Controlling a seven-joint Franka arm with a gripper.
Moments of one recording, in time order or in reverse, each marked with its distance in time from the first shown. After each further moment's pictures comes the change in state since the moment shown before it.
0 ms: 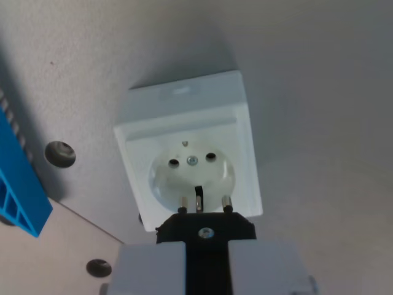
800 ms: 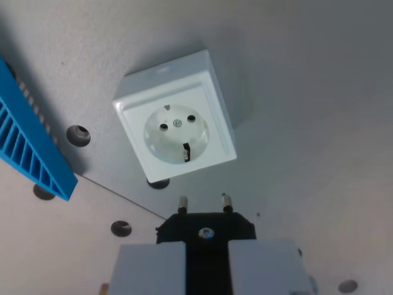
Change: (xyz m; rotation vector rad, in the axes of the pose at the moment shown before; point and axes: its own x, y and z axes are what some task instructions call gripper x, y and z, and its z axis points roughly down) arm 0.001 0.009 -0.056 -0.003 0.000 0.122
